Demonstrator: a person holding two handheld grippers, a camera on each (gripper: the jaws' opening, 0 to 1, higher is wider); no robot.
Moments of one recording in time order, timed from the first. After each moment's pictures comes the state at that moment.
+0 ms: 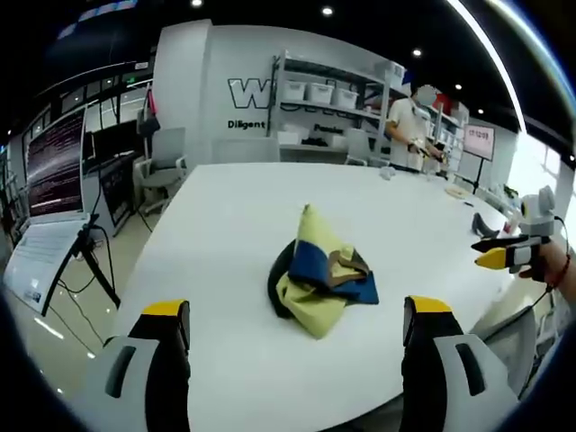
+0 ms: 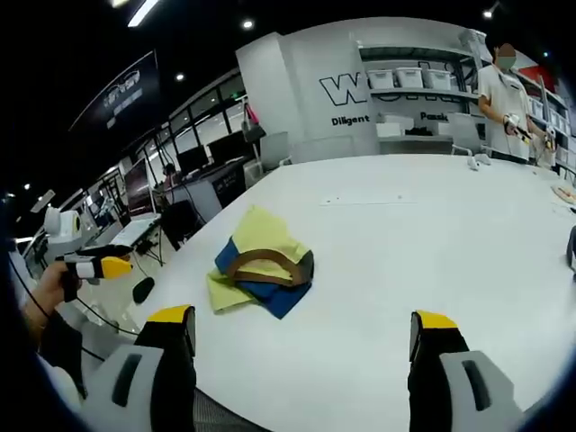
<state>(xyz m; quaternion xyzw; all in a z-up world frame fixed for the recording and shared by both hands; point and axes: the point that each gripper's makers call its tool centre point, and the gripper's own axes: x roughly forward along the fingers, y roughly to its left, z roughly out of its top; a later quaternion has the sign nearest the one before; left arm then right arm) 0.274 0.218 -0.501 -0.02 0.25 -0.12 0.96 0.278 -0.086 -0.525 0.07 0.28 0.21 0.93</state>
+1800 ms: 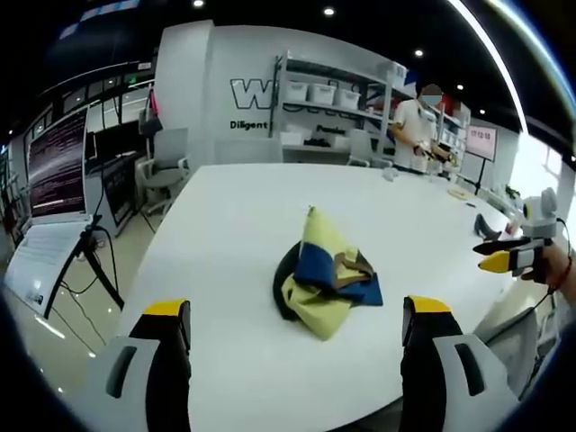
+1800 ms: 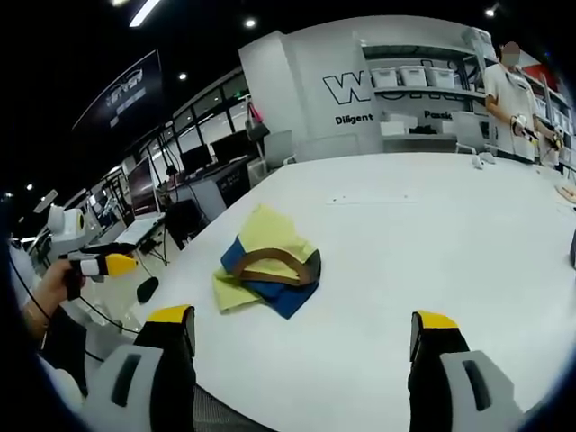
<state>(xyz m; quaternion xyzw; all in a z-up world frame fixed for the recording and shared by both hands) 0.278 0.225 -0.499 -0.02 0.25 -0.12 0.96 0.277 -0.078 -0.525 0.07 0.29 0.21 0.93</state>
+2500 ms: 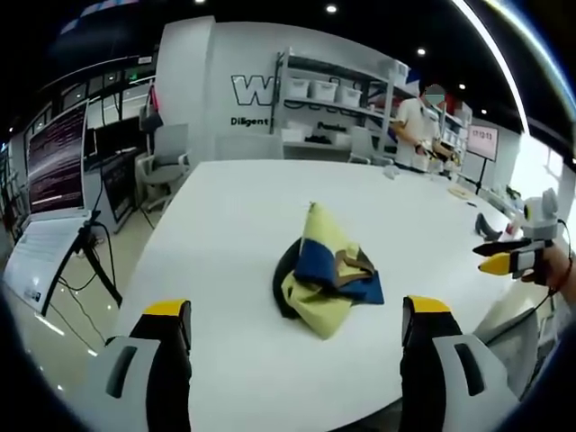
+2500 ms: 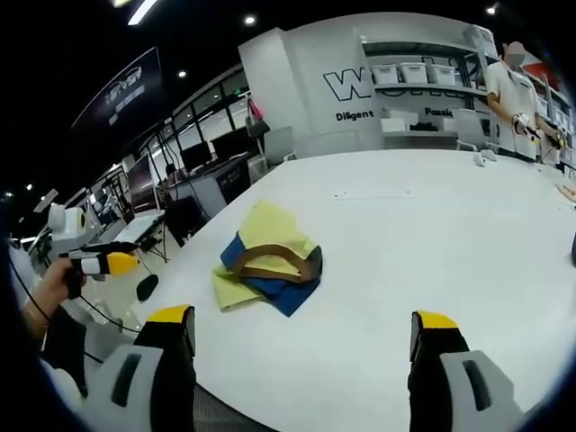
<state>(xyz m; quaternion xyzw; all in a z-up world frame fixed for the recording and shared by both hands) 0.282 0.225 -0.504 -0.02 0.26 -0.12 0.96 0.279 -0.073 -0.530 0.07 0.29 0.22 0.93</state>
